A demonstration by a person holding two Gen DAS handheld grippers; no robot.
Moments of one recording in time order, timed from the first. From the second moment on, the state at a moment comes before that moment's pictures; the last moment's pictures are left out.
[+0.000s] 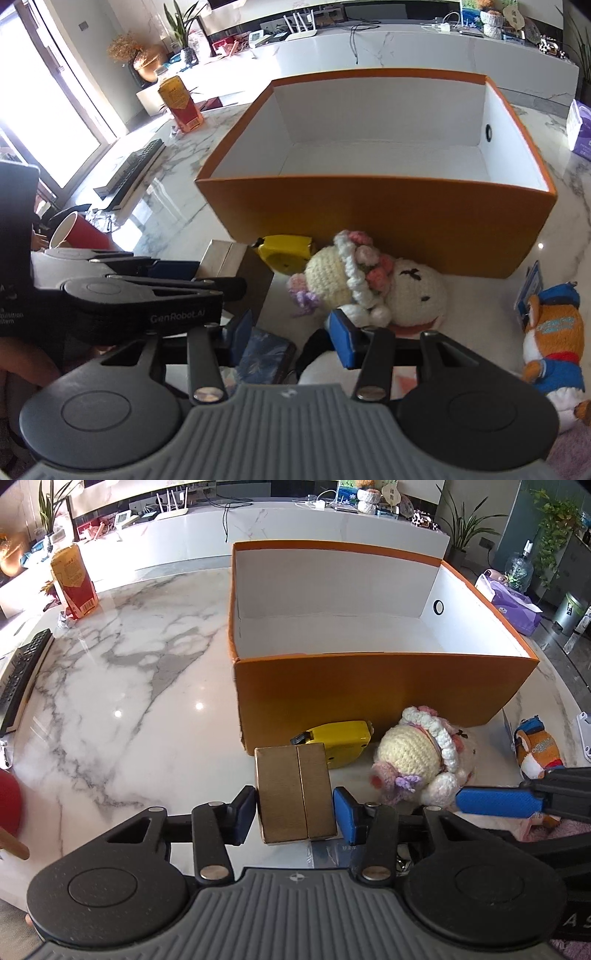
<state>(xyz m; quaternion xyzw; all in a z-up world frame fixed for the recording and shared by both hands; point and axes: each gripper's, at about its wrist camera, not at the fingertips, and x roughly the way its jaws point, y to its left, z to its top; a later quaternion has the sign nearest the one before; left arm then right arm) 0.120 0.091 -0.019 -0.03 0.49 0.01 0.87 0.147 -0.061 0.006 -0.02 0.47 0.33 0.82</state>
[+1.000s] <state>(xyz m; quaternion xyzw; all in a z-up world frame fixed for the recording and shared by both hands) 0.065 0.147 -0.021 -0.08 0.49 0.05 0.87 0.112 0.025 -0.057 -0.16 0.52 0.32 0.78</state>
